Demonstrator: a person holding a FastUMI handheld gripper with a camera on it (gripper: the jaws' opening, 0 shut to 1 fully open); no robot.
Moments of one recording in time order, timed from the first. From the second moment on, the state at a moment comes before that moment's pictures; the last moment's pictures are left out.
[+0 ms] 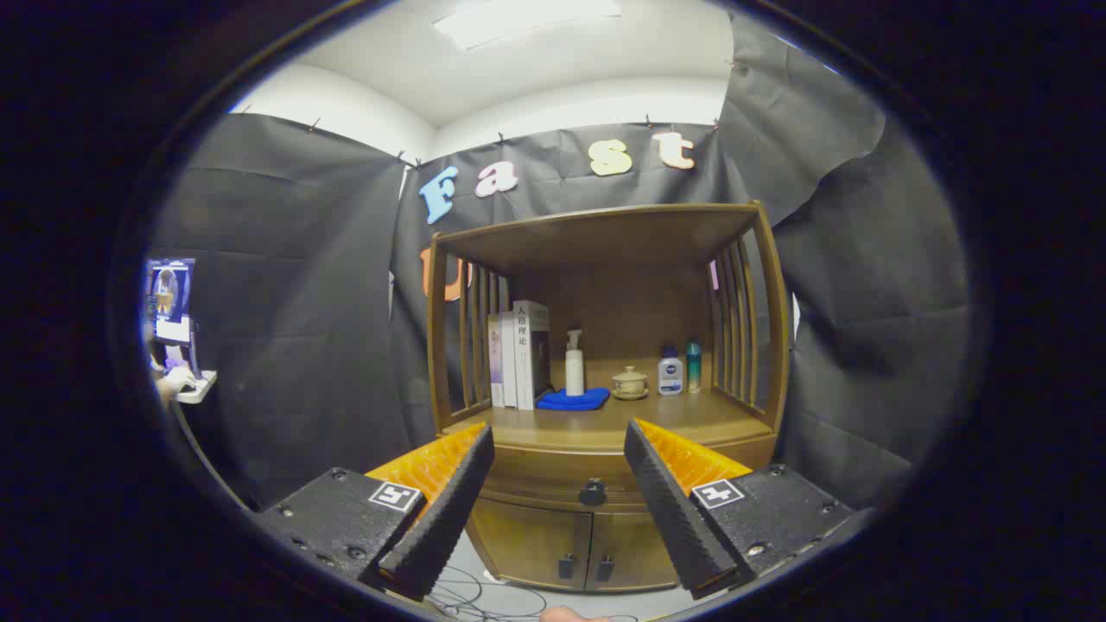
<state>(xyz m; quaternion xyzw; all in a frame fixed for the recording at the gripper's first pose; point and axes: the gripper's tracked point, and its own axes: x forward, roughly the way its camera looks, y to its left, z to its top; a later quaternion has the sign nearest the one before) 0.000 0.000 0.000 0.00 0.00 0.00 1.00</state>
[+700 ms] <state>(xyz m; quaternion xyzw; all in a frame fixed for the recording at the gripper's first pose) 0.003 0.000 -0.001 0.00 0.00 -0.01 1.00</state>
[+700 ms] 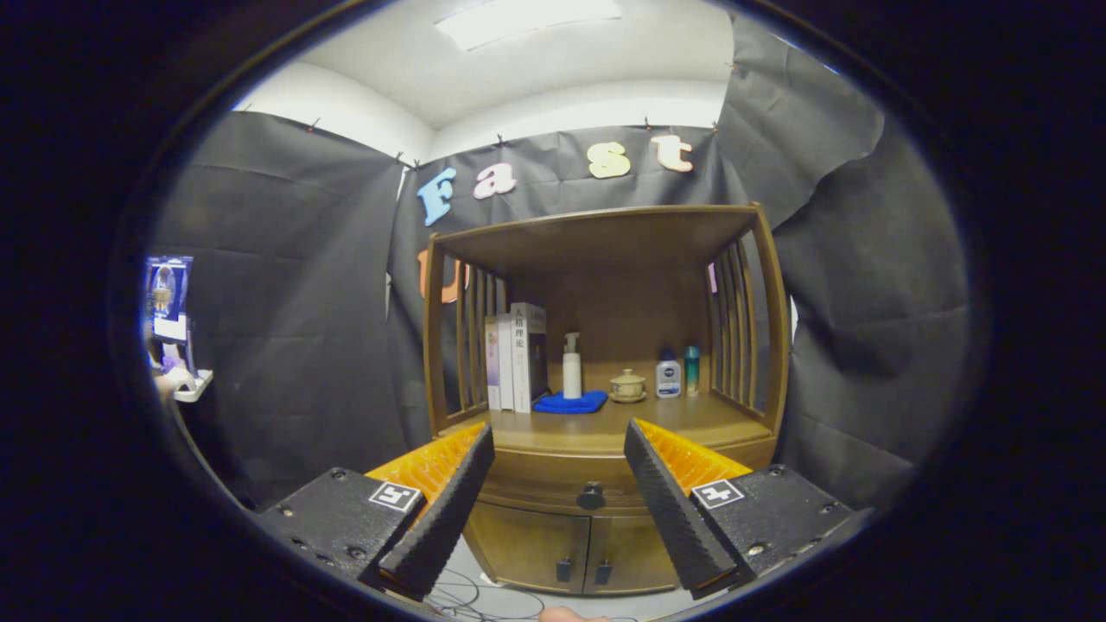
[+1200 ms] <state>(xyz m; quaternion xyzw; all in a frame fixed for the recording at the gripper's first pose) 0.069 -0.039 -0.075 0.01 0.07 -0.05 1.00</state>
